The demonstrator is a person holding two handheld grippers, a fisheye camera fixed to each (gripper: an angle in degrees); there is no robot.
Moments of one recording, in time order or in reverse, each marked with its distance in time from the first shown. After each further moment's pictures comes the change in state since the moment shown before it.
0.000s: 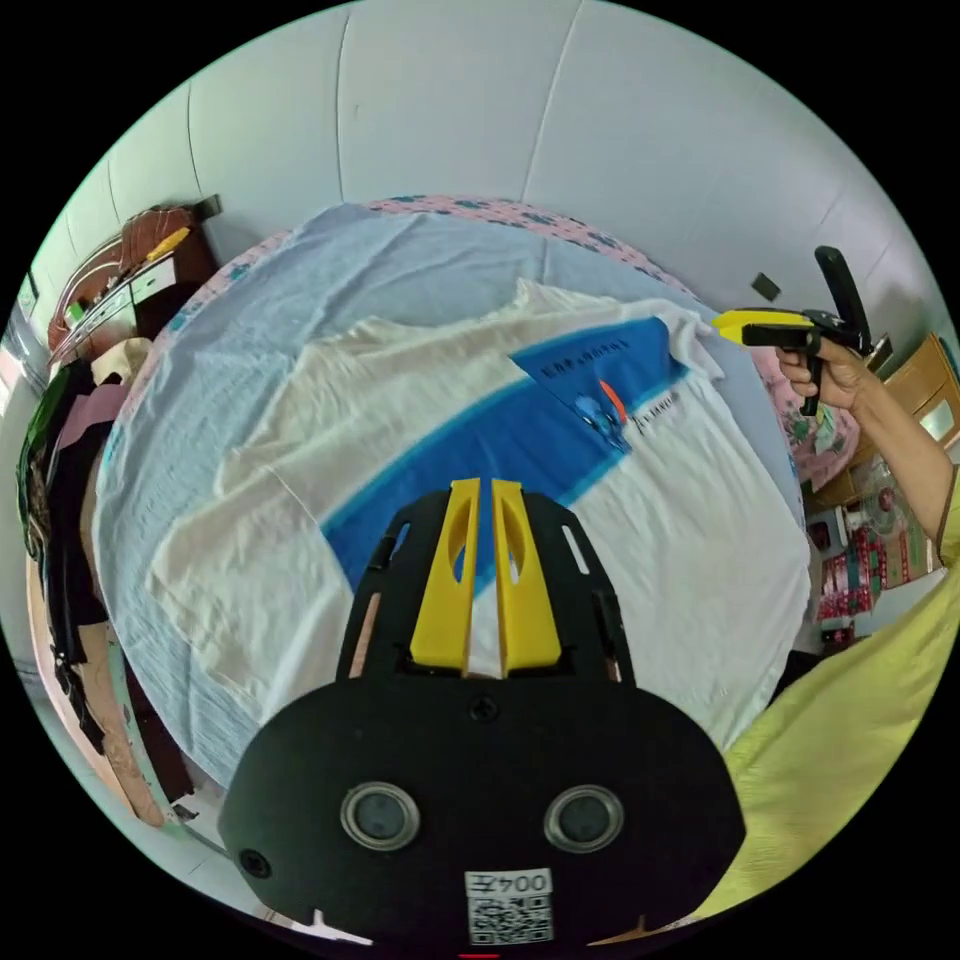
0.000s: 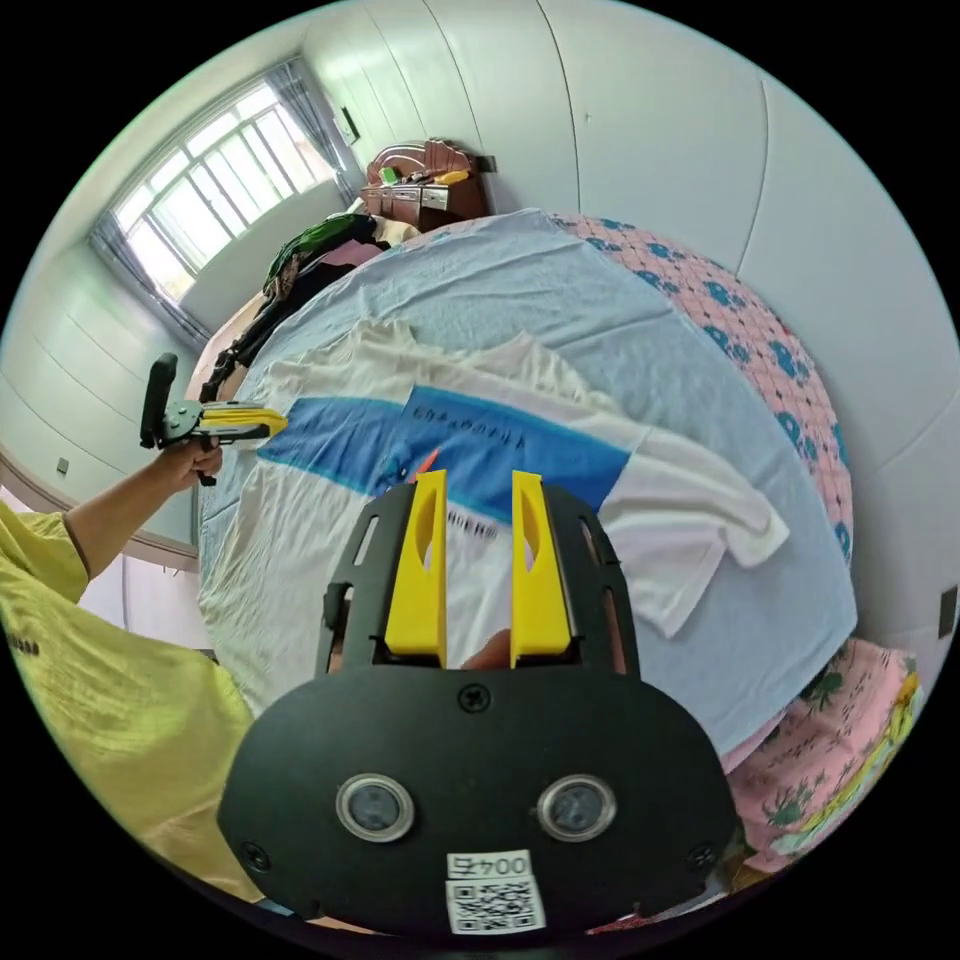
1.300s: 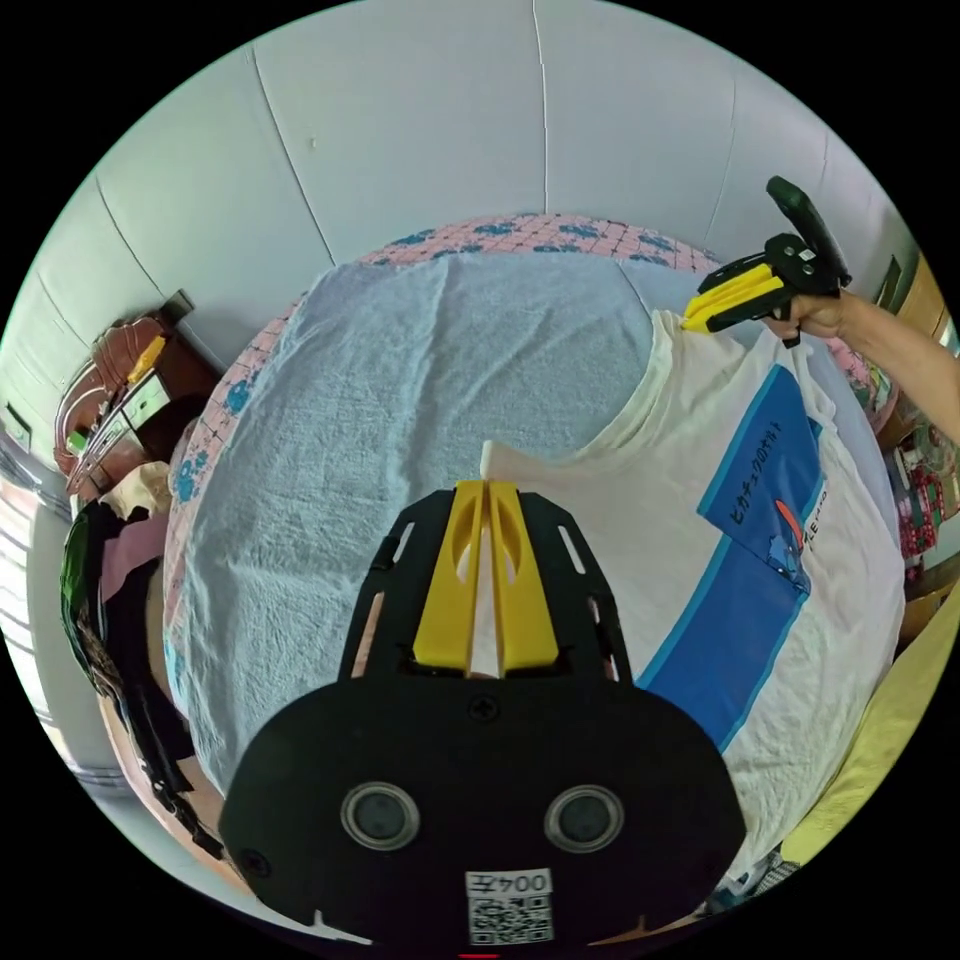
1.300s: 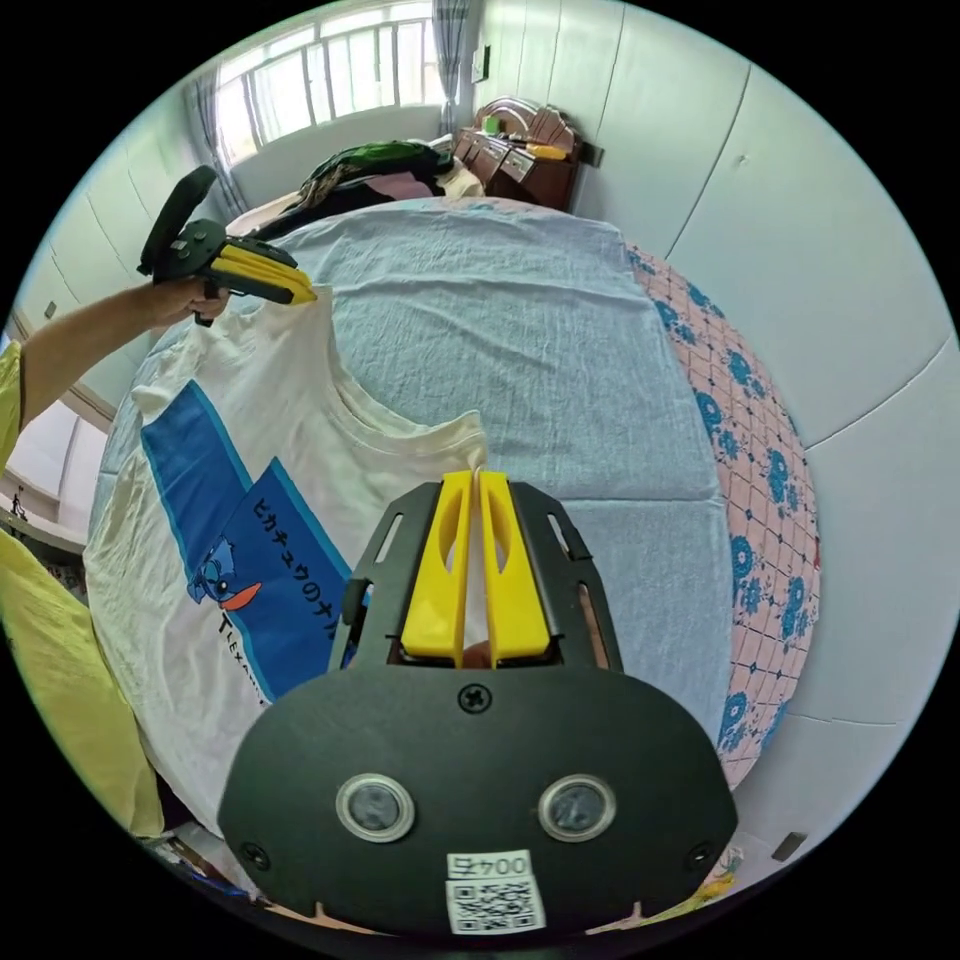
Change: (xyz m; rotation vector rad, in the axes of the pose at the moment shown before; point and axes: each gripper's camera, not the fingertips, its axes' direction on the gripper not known) left arm -0.148 -0.052 0.179 0.056 -0.149 0.224; right arm -0.061 -0.168 0.024 -0.057 0.131 -0.370
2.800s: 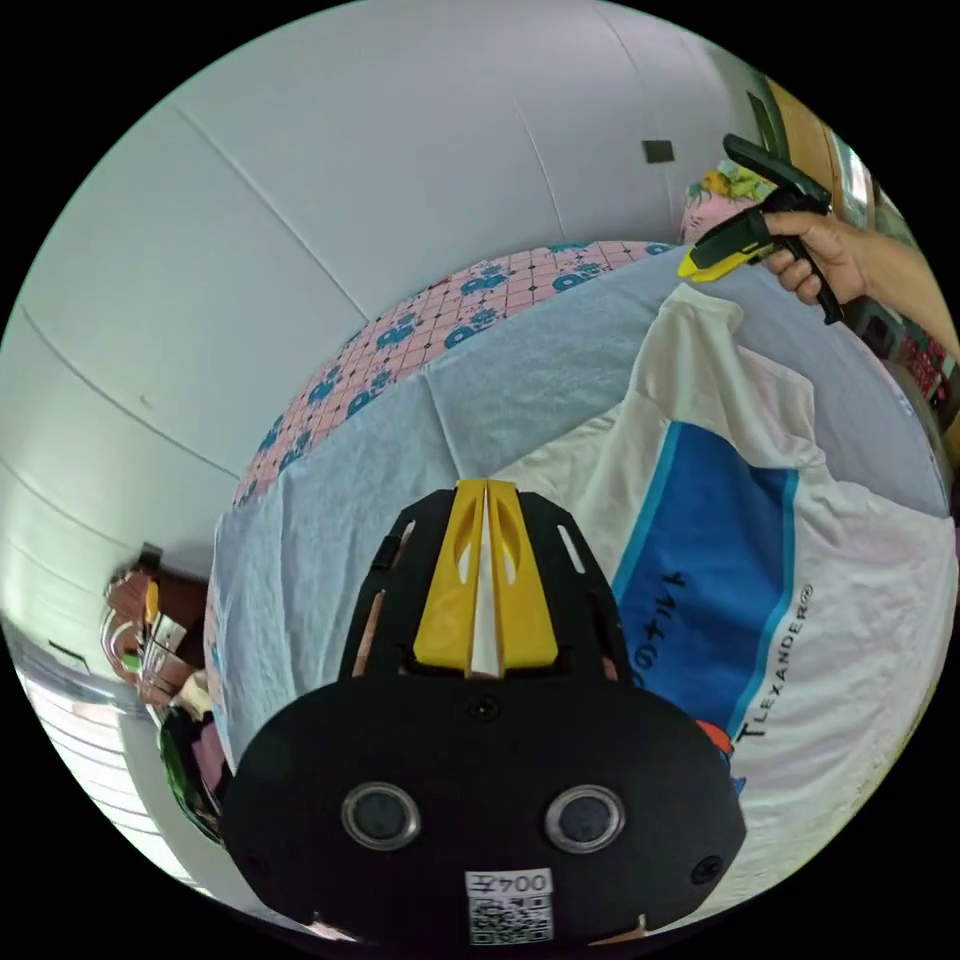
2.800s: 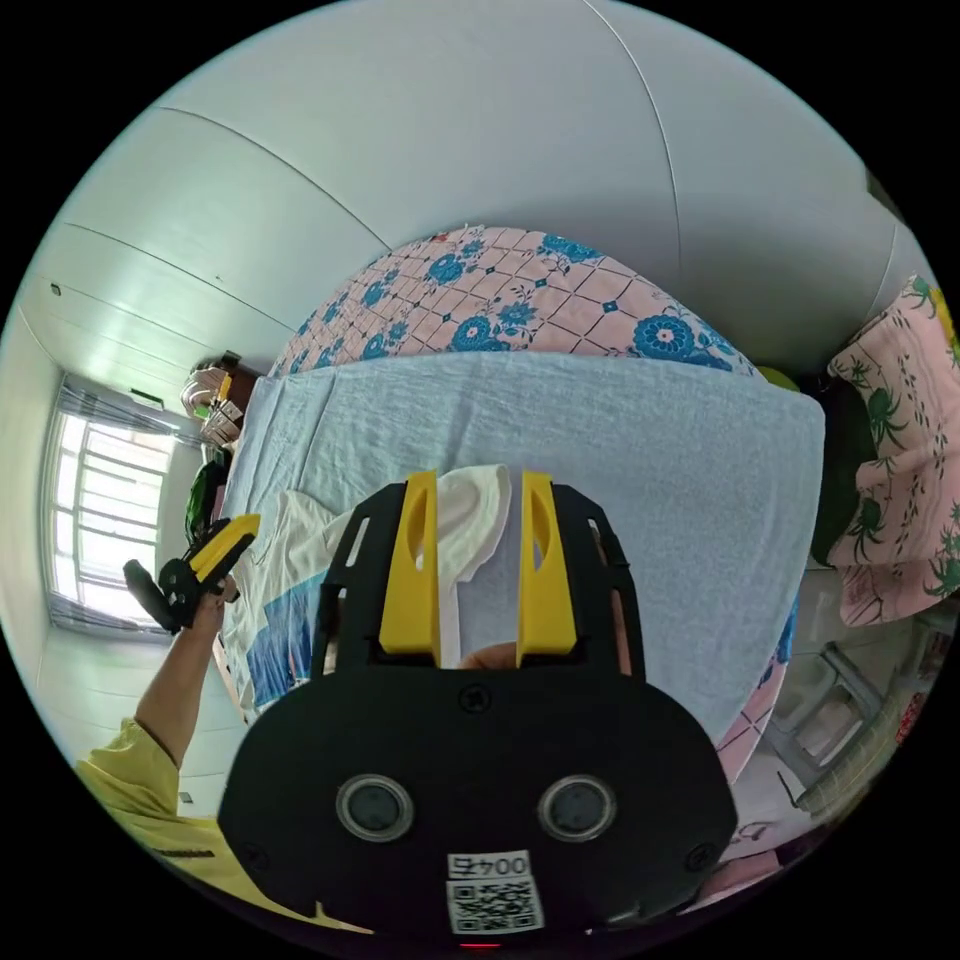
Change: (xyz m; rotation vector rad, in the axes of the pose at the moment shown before) left arm 0.259 0.005 0.140 0.106 -0.079 0.495; right arm 0.159 0.233 -0.260 0.161 -0.165 1.205
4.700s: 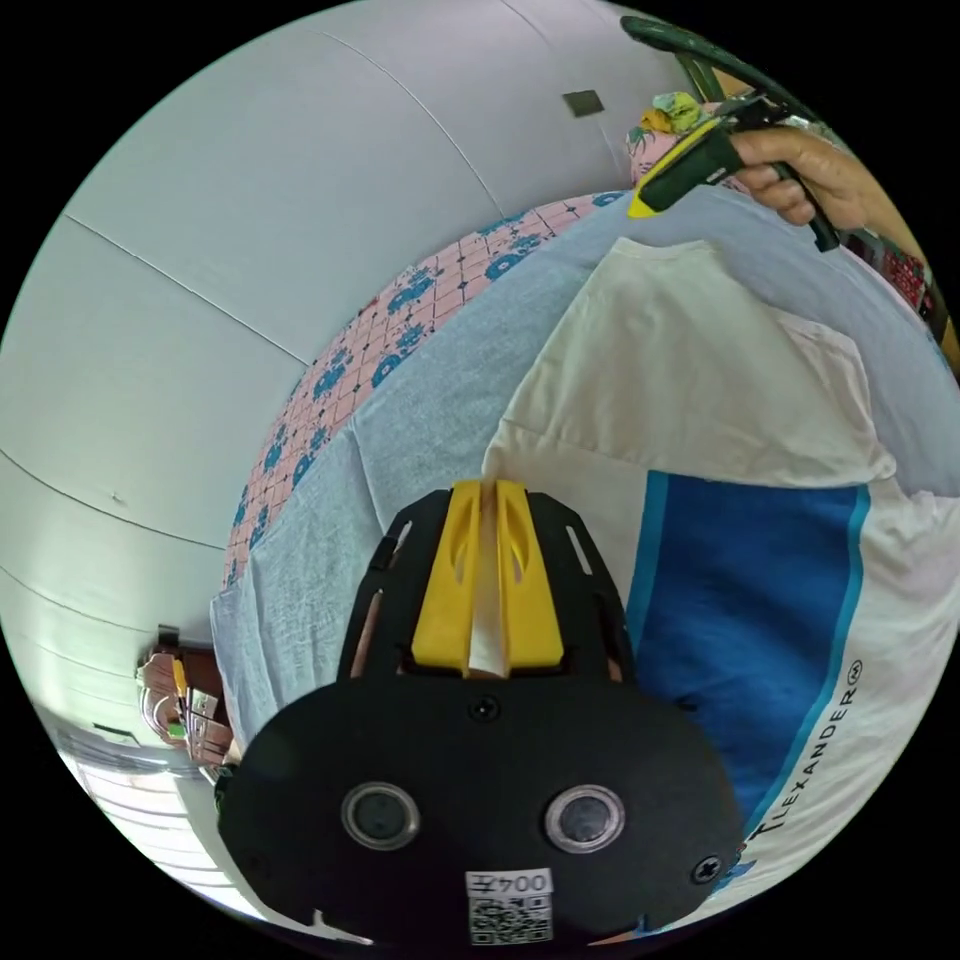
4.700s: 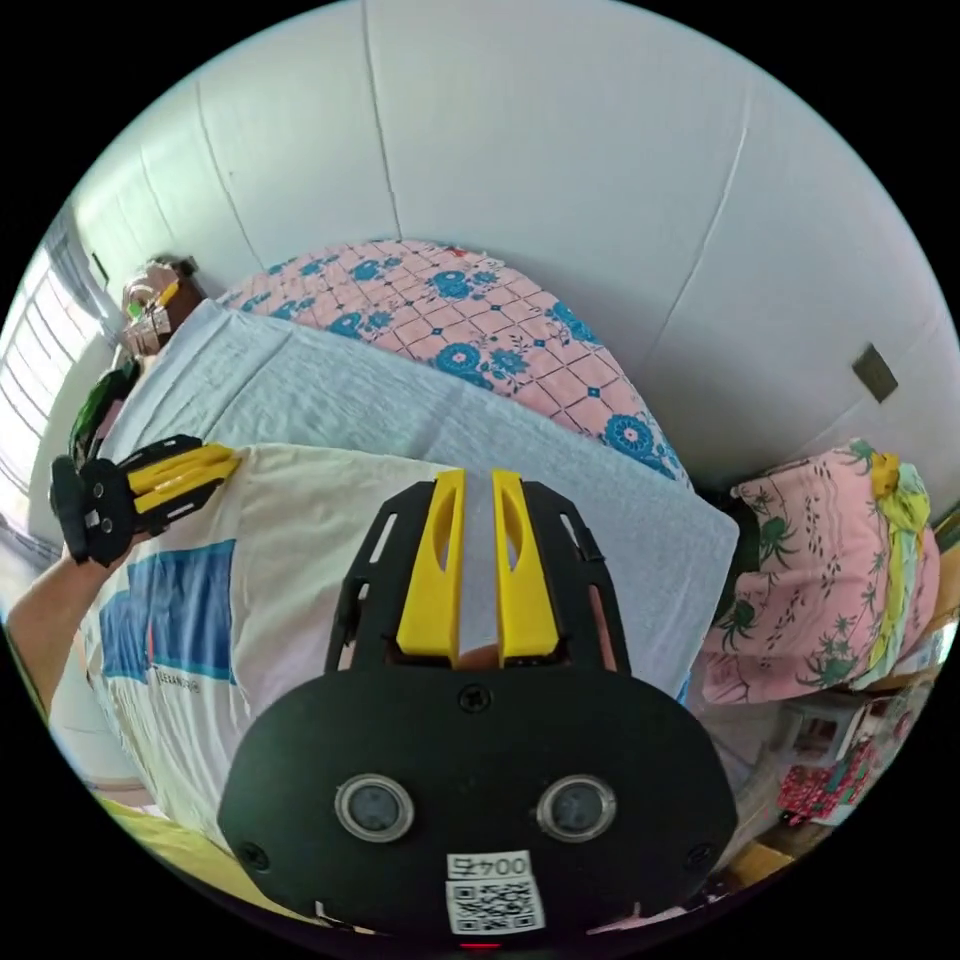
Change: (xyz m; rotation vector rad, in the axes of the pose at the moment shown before) left arm 0.053 -0.007 0.075 -0.030 -0.030 0.130; right arm -0.011 0.039 -0.121 0.113 0.347 -0.261
